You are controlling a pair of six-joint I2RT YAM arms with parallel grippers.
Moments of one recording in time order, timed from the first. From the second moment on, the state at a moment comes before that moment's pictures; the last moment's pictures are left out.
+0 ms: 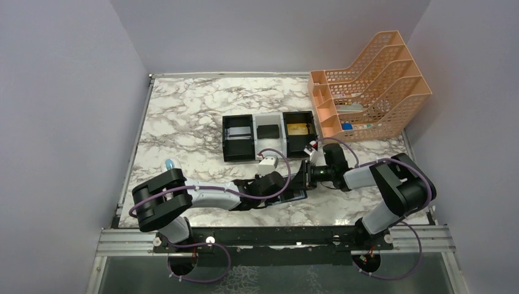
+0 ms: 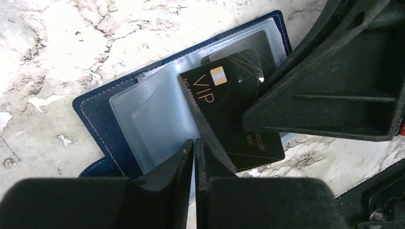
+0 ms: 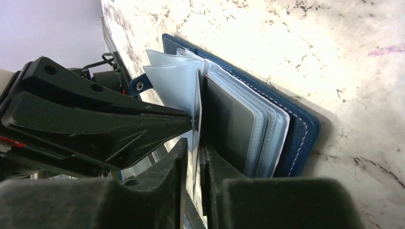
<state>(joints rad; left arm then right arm) -1.17 1.56 0.68 0.03 -0.36 -0.94 0.39 1.59 0.38 0.45 -0.87 0.68</state>
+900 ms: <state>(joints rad) -1.16 1.41 0.67 -0.15 -0.39 -0.86 0.39 1.03 0.35 0.17 -0.57 0.52</state>
